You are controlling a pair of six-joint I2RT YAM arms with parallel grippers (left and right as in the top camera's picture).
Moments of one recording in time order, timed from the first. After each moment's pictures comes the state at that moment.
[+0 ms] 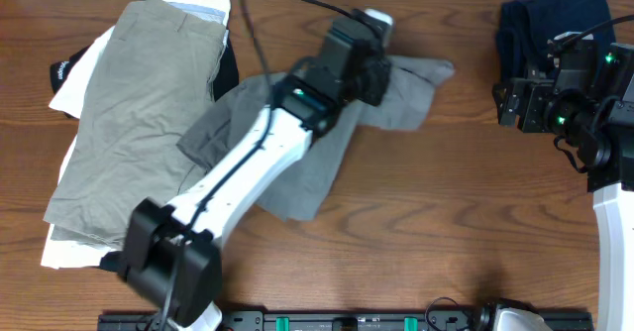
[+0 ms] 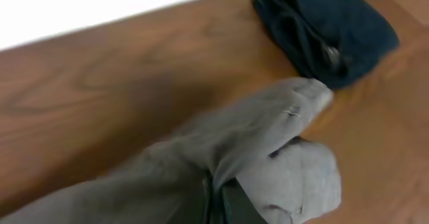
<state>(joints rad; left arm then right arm) -0.64 1.80 1.49 -0.31 0.09 -0.20 -0.17 1.25 1.33 -0.86 -0.29 -0.03</state>
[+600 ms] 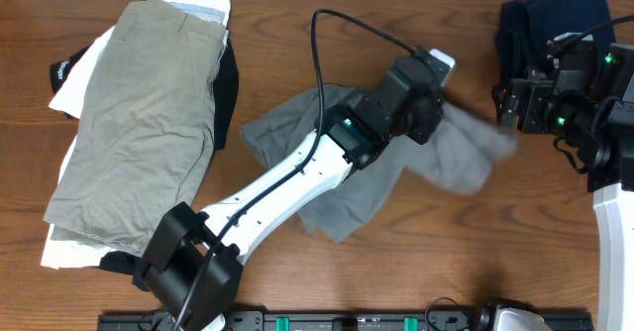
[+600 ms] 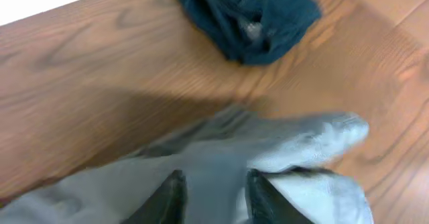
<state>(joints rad) -0.81 1.82 1.49 -0.30 0.07 -0.21 -0.17 1.25 1.33 -0.87 -0.29 -0.03</state>
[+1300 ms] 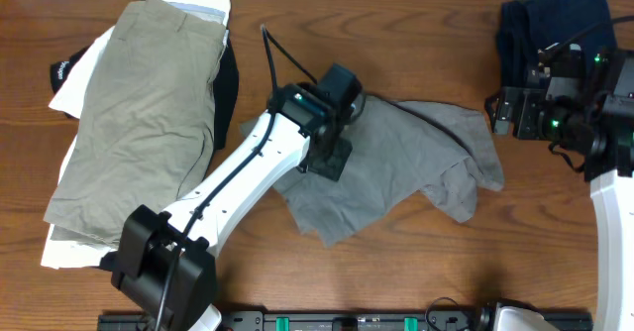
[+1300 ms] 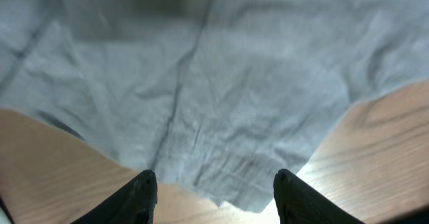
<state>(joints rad) -0.63 1.76 1.46 -1.14 0.06 -0.19 -0.17 1.30 1.33 -0.96 -0.29 -0.03</state>
